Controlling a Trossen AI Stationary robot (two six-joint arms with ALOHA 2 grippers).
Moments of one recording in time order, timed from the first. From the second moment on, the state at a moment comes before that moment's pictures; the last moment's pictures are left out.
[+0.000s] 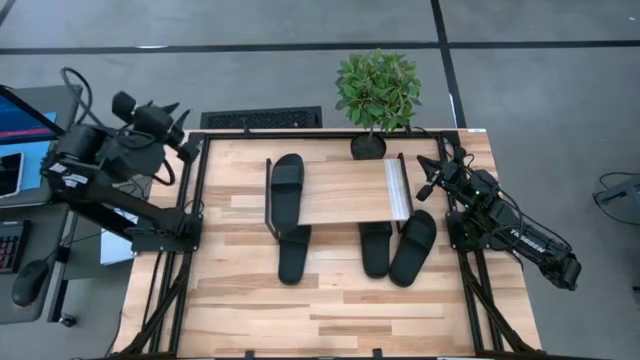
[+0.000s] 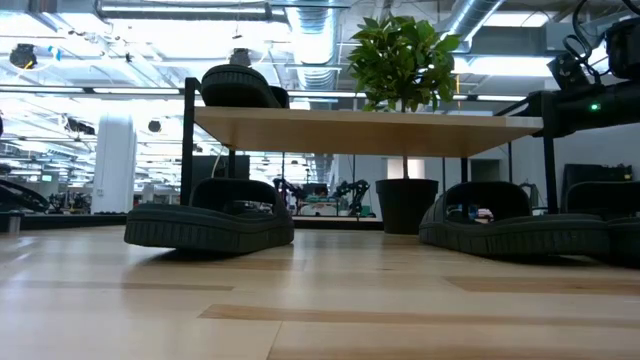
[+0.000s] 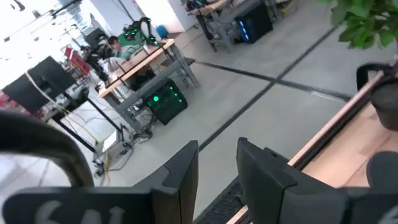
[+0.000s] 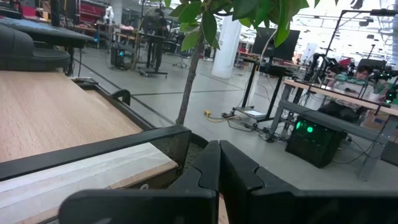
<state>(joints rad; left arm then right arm) -0.17 1.03 1.73 -1.52 -1.24 -0.31 -0.67 0.02 0.00 0.03 0.08 -0.24</state>
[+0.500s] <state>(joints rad) -0.19 0.78 0.95 -0.91 -1.15 -0.37 -0.67 0.02 0.00 0.03 0.08 -0.24</state>
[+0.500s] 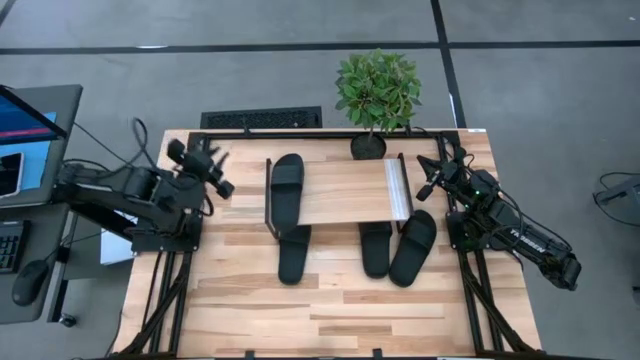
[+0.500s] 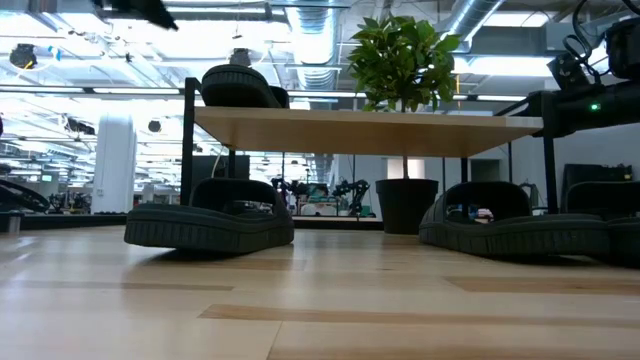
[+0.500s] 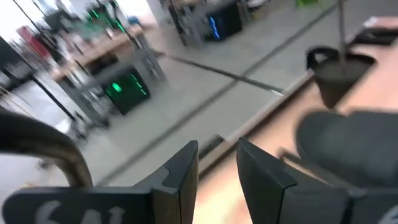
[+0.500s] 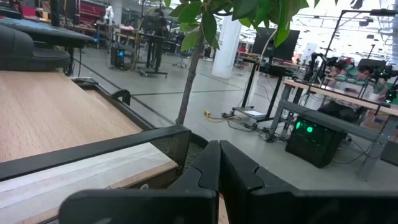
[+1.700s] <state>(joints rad) -0.81 0.84 0.50 -0.51 -0.61 -1.02 -0.67 0.02 0.00 0.03 0.08 -0.24</state>
